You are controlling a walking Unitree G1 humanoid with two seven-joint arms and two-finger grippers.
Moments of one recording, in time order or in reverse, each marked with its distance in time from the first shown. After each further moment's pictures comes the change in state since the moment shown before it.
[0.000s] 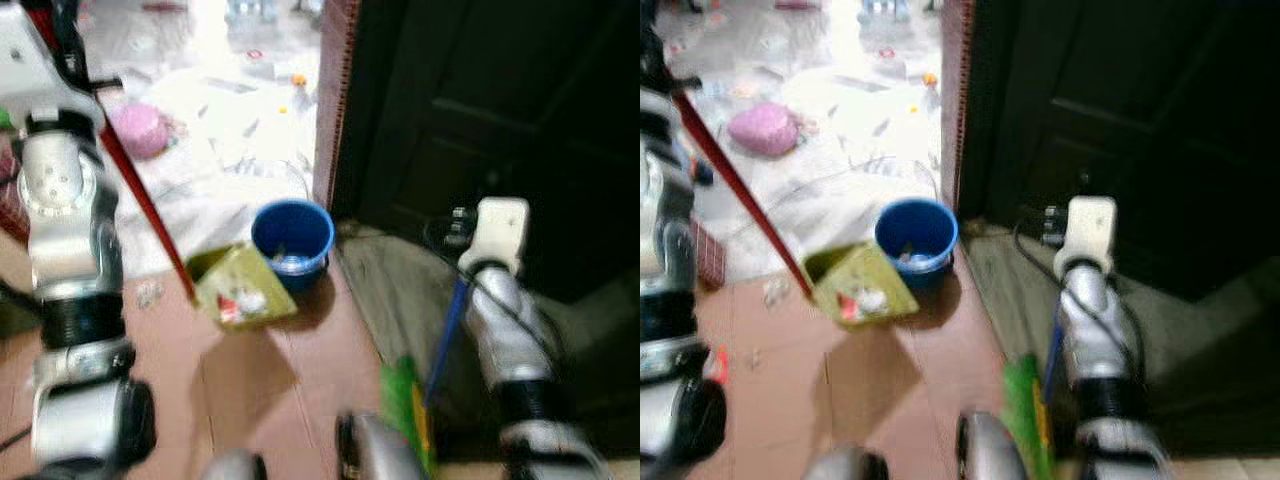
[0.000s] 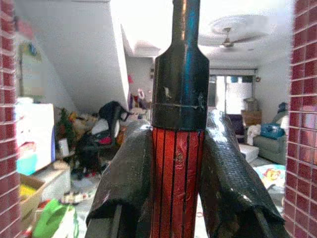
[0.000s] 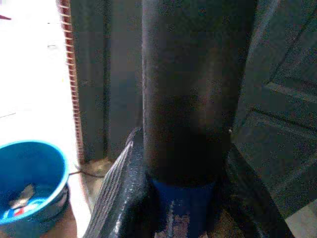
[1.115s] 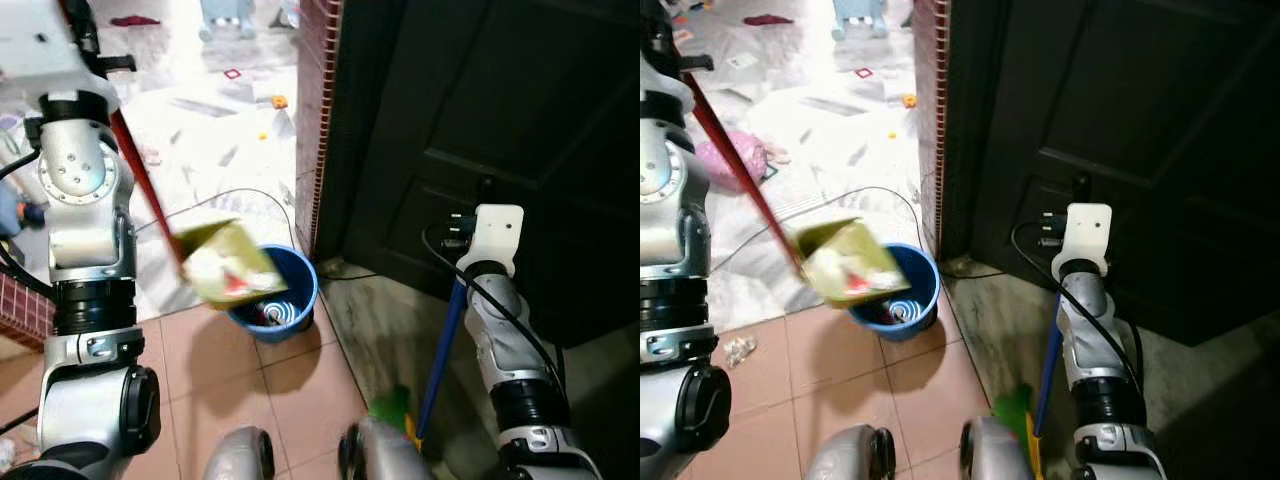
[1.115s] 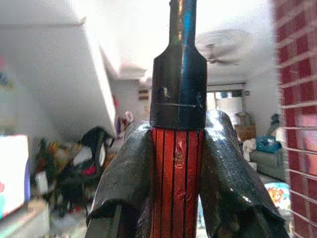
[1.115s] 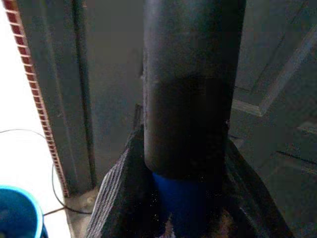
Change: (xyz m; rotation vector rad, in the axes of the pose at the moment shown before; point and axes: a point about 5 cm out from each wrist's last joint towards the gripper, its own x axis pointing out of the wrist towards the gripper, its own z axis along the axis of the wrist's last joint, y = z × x) left arm 0.006 -0.015 0.012 0.098 -0.129 -0.025; right arm 0.000 0.010 0.002 0.020 -0.003 0.036
